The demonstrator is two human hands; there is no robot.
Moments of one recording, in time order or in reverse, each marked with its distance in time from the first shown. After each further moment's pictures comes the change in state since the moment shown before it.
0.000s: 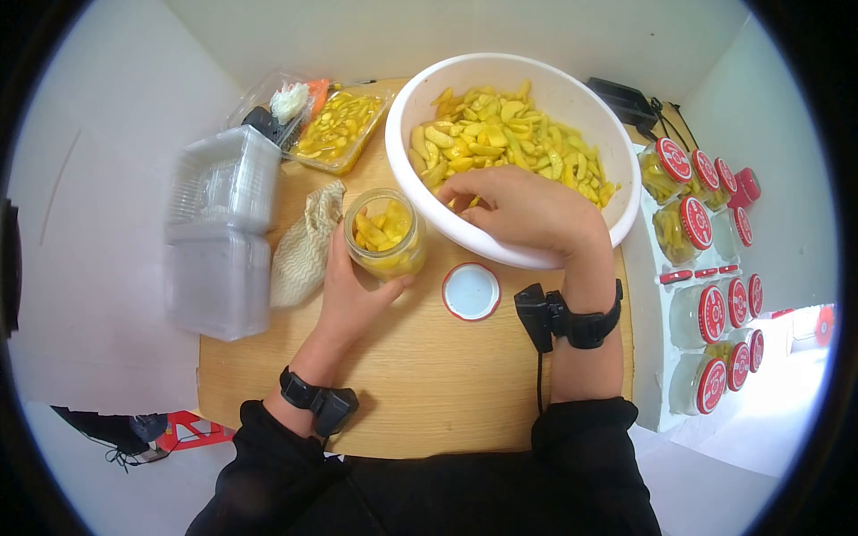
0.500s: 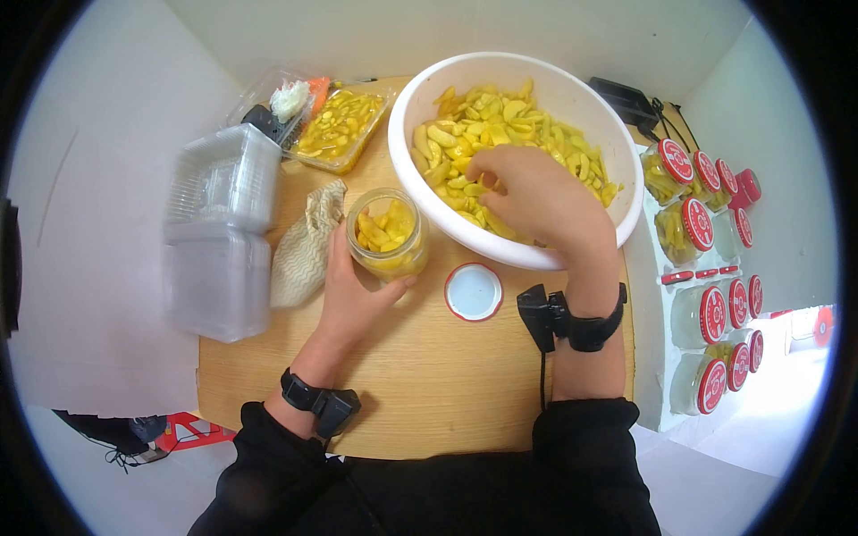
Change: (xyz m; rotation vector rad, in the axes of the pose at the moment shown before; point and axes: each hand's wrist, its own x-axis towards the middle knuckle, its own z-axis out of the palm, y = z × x) left_hand 0.000 0.001 0.000 0.003 0.011 0.021; right_hand 0.004 0.019 0.002 -0.262 0.261 0.047
